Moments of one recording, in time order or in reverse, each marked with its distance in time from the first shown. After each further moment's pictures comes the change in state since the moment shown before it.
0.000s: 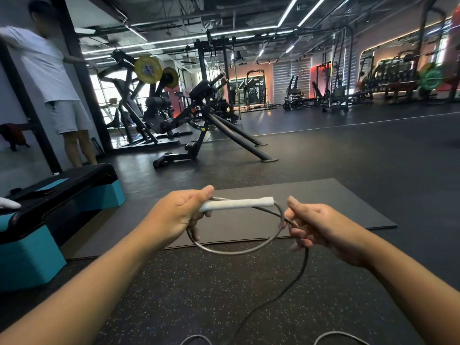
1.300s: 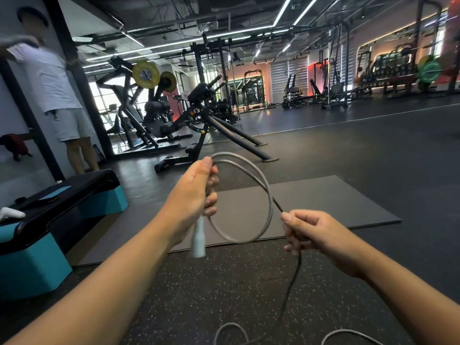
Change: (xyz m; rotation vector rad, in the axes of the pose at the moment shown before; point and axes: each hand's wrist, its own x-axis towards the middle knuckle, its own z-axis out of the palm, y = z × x) left_hand 0.021 0.035 0.019 -0.512 0.129 -0.065; right_hand -0.004 0.016 0.015 -0.022 0.072 -0.080
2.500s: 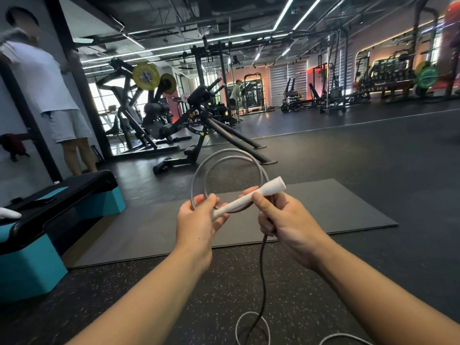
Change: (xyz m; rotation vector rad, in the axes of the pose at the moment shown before) left_hand -0.012 -0.041 0.030 -0.288 0.489 -0.188; right_hand 0.039 -0.013 0.042 0.364 0.100 -0.210
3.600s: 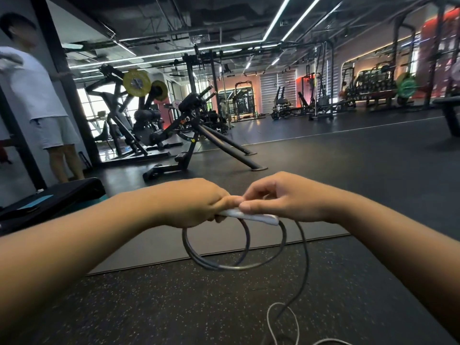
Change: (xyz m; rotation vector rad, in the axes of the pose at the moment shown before) left_hand -0.003 0.097 0.021 1.824 -0.999 0.741; right_hand 0.014 -0.097 -0.025 -1.020 -0.440 -0.054
